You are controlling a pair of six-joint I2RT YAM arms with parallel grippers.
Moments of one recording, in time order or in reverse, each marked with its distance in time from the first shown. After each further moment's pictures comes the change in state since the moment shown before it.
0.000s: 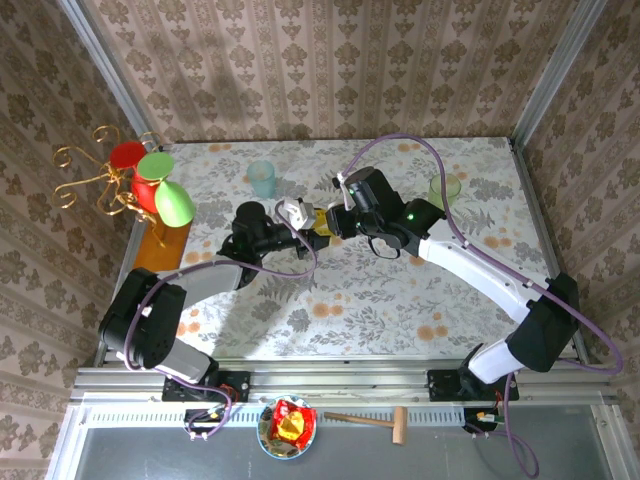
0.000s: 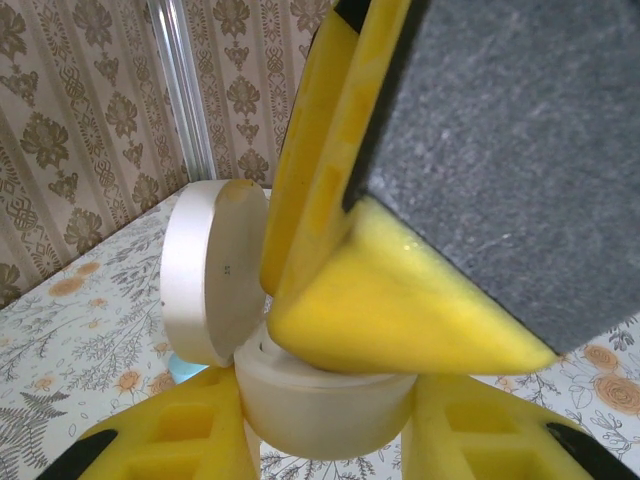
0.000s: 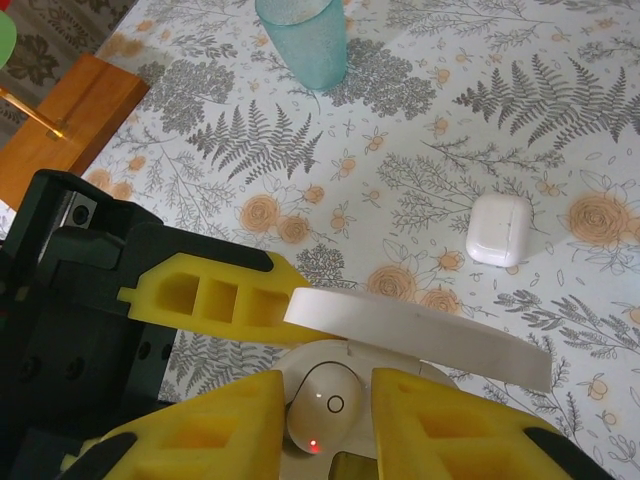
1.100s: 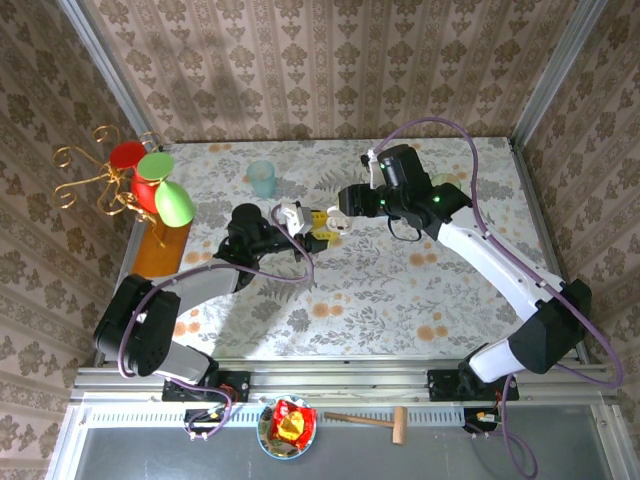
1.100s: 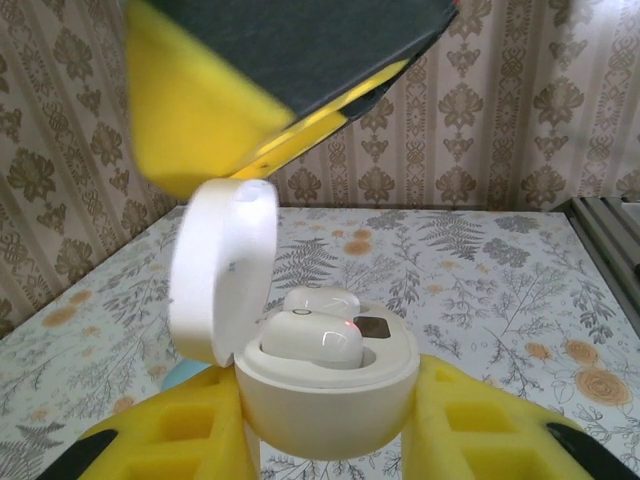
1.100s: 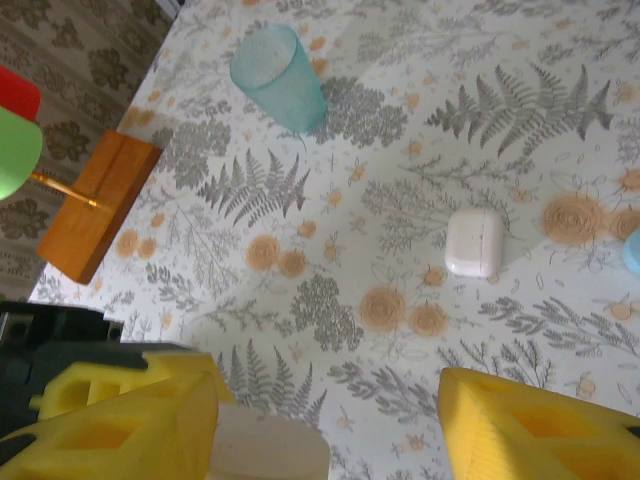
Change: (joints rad) left arm 0.000 -0.047 -0.023 0.002 0.038 0.032; right arm -0.181 -0.026 0.036 -0.035 -0.189 0.053
